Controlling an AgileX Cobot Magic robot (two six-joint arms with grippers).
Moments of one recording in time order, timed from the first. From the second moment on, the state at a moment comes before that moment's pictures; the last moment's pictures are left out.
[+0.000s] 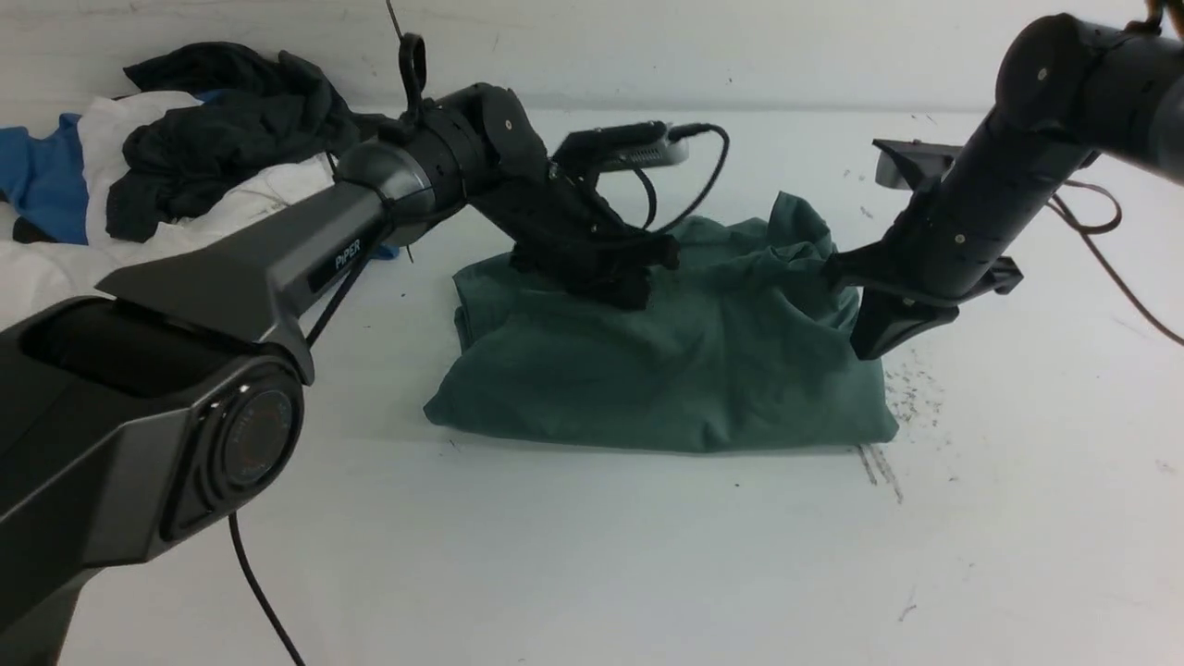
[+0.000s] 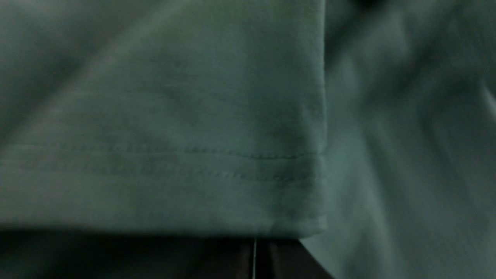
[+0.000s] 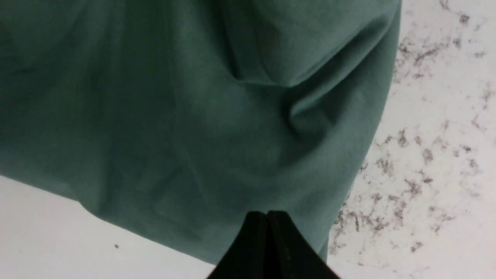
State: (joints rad) right arm 0.15 2.11 -1.77 0.29 1.23 -0.18; left arm -0.35 2.47 -2.22 -0.53 0.87 0.18
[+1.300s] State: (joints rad) right arm 0.04 0.36 -0.39 0.43 0.36 -0.53; left arm -0.14 2.09 -2.35 -0.41 1.26 0.08
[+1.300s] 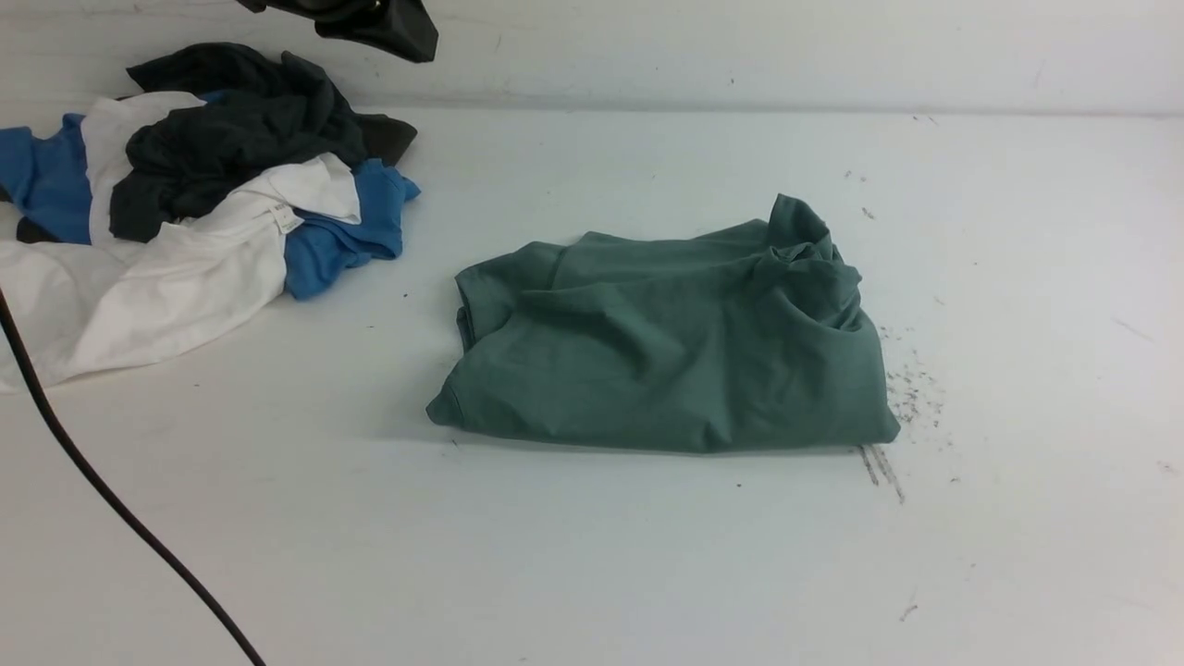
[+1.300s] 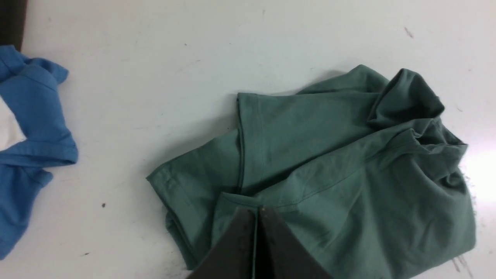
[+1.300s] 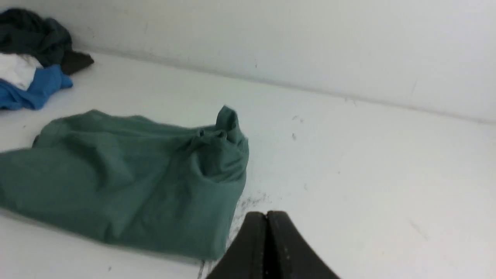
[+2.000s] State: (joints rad) right arm 0.04 -0.01 -0.18 0.57 0.21 -0.27; left arm -0.14 2.10 -2.35 -0.48 1.26 0.07
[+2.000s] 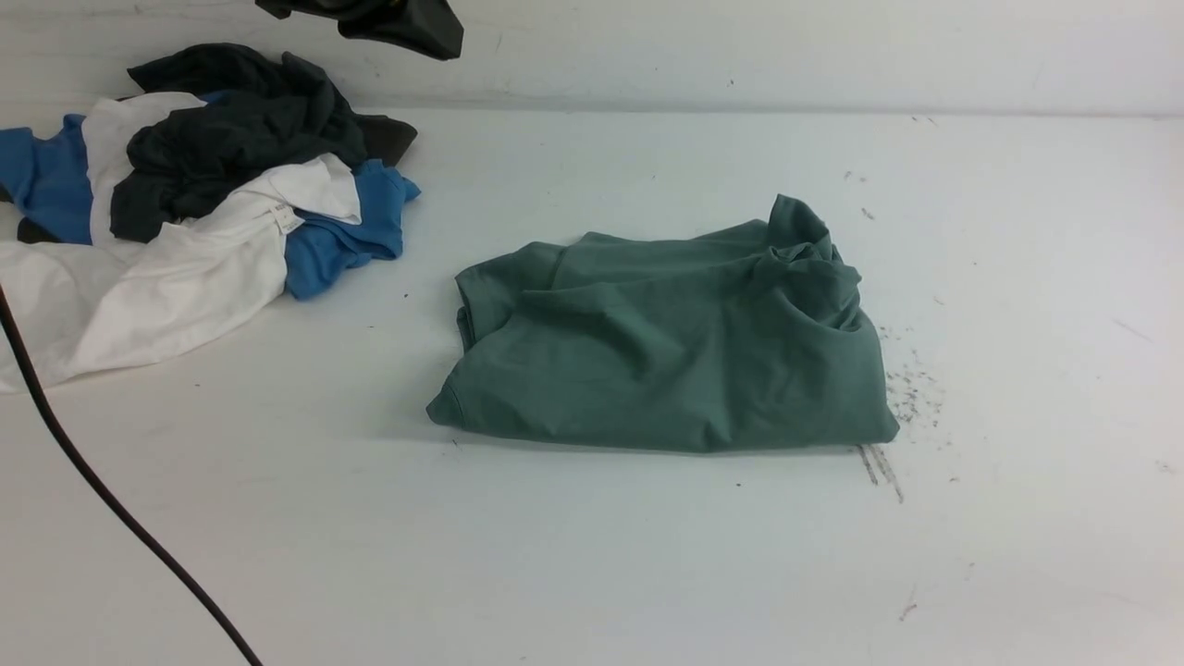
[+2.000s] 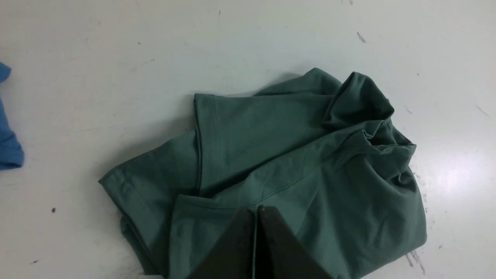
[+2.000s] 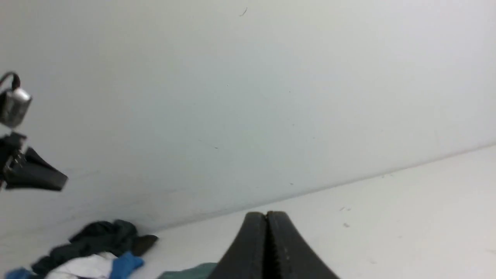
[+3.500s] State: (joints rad) right arm 0.04 -0.01 0.02 0.05 0.37 -0.34; left arm -0.29 1.18 -1.30 -0.18 1.25 0.07
